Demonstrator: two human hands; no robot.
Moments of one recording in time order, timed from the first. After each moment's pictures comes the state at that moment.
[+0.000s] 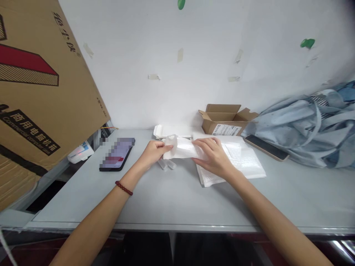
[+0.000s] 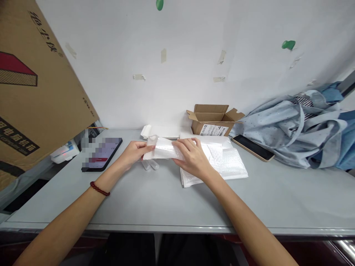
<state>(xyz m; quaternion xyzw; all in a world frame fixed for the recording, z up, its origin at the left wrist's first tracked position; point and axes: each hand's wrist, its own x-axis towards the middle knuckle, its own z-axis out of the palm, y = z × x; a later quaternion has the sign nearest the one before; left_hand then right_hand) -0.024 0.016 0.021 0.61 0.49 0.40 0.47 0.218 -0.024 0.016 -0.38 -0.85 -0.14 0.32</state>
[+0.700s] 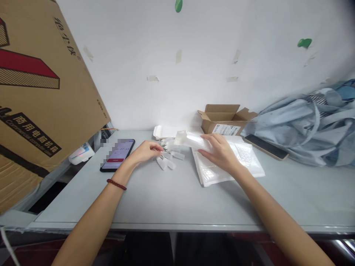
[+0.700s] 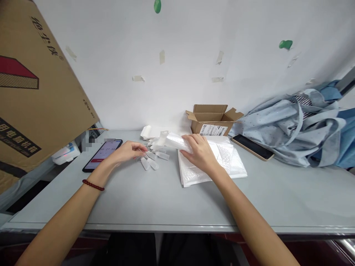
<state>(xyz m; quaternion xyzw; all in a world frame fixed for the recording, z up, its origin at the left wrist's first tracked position) -0.058 0.032 0.025 0.69 0.52 0.28 0.43 0.238 -0.015 0.021 -0.44 -0.82 -0.11 0.35</state>
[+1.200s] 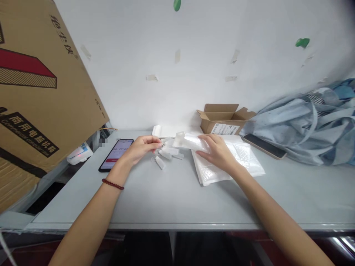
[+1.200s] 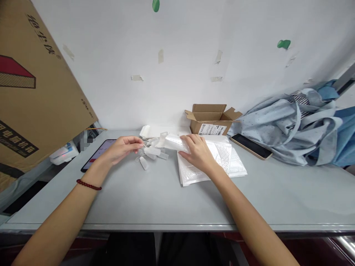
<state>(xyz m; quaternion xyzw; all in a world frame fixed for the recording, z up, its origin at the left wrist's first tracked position) -0.058 0.024 0.043 0.63 0.44 0.38 0.52 0.239 -0.014 0.017 -0.46 -0.82 -0.09 0.32</state>
